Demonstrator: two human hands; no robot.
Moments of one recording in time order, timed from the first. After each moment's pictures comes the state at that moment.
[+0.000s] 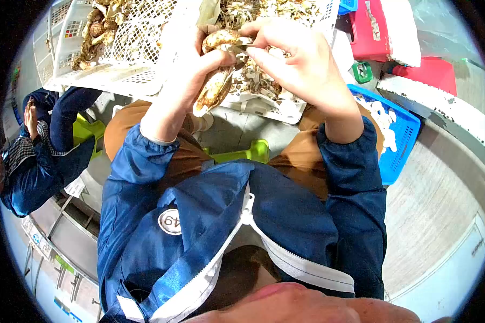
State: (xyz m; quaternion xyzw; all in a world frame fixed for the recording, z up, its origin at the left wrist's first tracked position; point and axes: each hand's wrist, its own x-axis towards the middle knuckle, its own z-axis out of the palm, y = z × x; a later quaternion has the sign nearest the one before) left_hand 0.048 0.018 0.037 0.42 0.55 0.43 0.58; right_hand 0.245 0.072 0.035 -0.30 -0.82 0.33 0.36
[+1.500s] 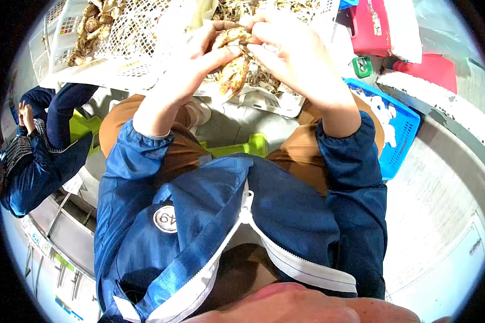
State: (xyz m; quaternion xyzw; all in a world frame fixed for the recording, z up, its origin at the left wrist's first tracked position) left_hand 0.033 0.017 0.012 0.52 0.52 0.31 0.60; right_hand 0.241 0.071 0.024 -0.28 -0.87 0.25 0.33
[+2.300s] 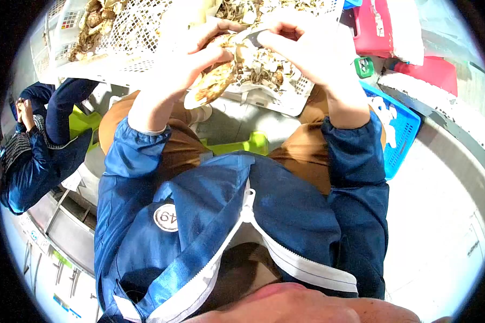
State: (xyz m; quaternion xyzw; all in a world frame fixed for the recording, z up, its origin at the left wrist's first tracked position) left_hand 0.014 0.019 0.015 0.64 0.52 0.25 0.51; right_hand 0.248 0.075 0.025 -0.41 -0.73 0.49 0.23
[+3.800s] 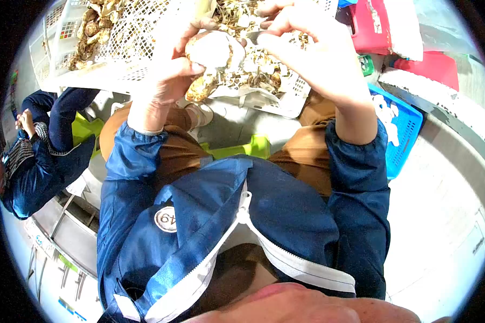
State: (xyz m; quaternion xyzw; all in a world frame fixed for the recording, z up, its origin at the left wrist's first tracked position) left_hand 0.007 0.009 0.000 0.33 0.34 0.49 0.73; right_hand 0.262 0.077 0.056 -0.28 -0.78 0.38 0.40
